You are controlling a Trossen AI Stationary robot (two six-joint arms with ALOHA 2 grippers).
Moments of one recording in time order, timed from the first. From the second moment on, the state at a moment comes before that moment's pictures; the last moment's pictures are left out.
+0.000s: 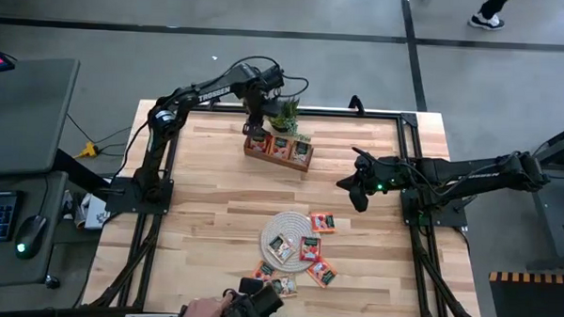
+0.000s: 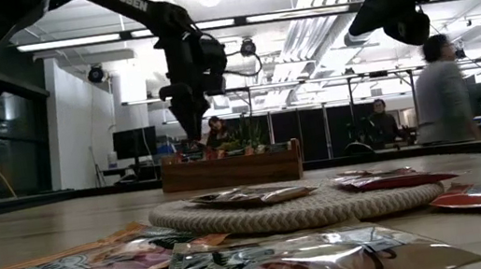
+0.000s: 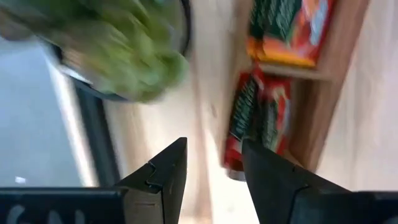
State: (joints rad) left arm 0.65 2.09 1.92 -1.23 0.05 0.78; right arm 0.03 0.90 0.64 -0.31 0.12 0.65
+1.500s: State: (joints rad) left arm 0.66 2.12 1.90 -1.23 0.11 0.74; right arm 0.03 0.90 0.64 -0.31 0.12 0.65
